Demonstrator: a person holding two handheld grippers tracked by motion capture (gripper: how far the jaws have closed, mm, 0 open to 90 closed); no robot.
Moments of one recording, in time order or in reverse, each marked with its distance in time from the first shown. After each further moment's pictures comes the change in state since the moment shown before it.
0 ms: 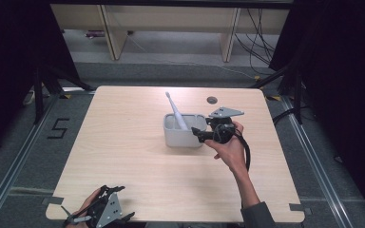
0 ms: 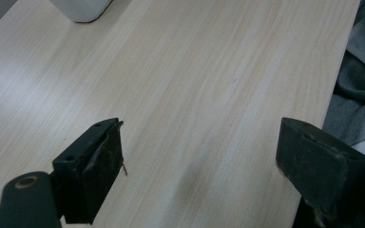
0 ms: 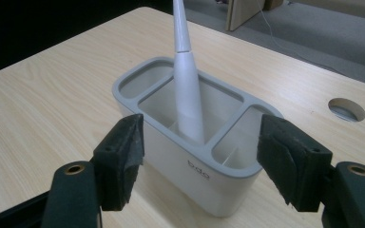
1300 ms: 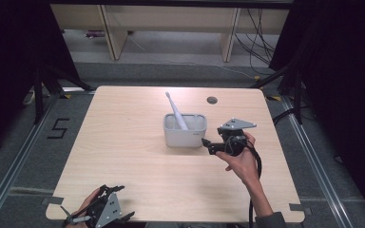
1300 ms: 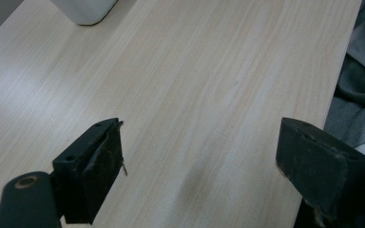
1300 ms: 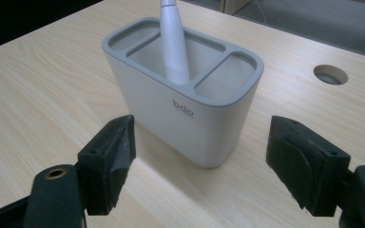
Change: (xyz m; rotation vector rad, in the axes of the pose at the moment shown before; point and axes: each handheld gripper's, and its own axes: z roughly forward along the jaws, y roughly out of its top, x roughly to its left) left arm 0.000 0.001 -0.002 -0.005 0.009 0.001; right arm -0.008 -0.036 -0.025 0.028 -0.015 0.022
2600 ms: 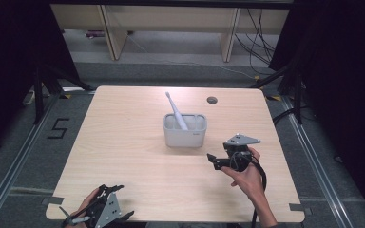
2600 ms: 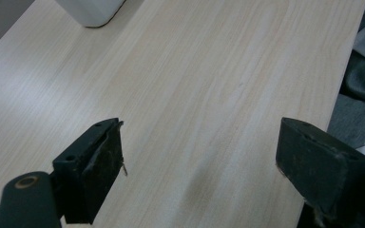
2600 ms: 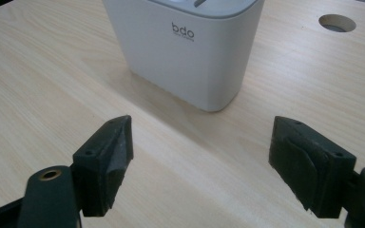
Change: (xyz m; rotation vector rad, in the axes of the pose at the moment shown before) left arm -0.001 0.001 -0.003 0.004 0.019 -0.004; right arm 0.004 -0.045 -0.010 0.064 -0.018 0.034
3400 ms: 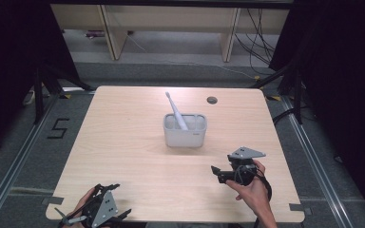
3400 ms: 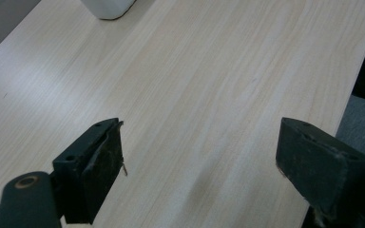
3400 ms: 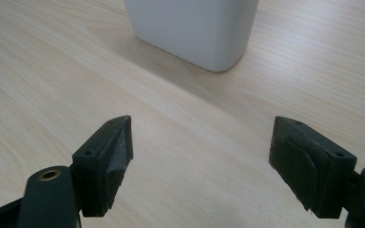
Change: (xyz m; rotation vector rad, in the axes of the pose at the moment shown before) left arm 0.005 -0.004 -0.006 0.005 0.031 -0.044; right arm 0.009 -0.031 -0.018 0.029 -0.012 0.004
